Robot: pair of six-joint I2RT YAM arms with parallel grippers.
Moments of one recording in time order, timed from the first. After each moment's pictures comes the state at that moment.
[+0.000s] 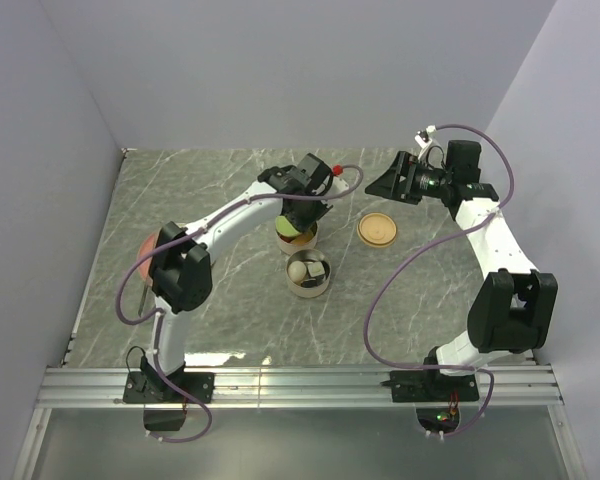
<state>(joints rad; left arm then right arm) -0.72 2.05 1.90 -0.90 0.01 0.19 -0.04 1.52 1.28 -0.36 -0.88 0.32</state>
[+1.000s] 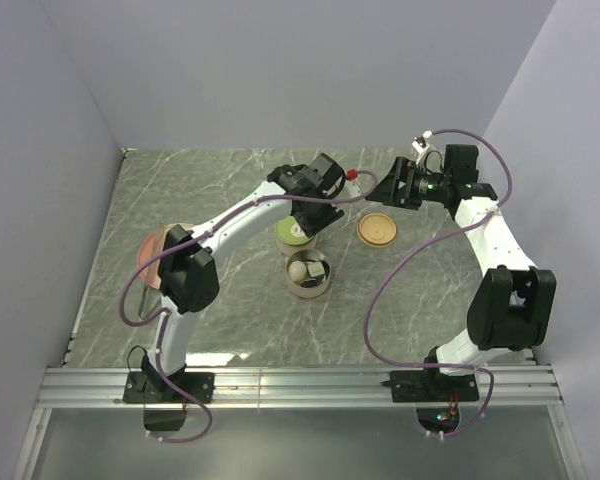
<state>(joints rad) -0.78 2.10 2.03 -1.00 -0.06 0.29 -0.04 1.54 1.28 -0.44 -0.87 0.27</state>
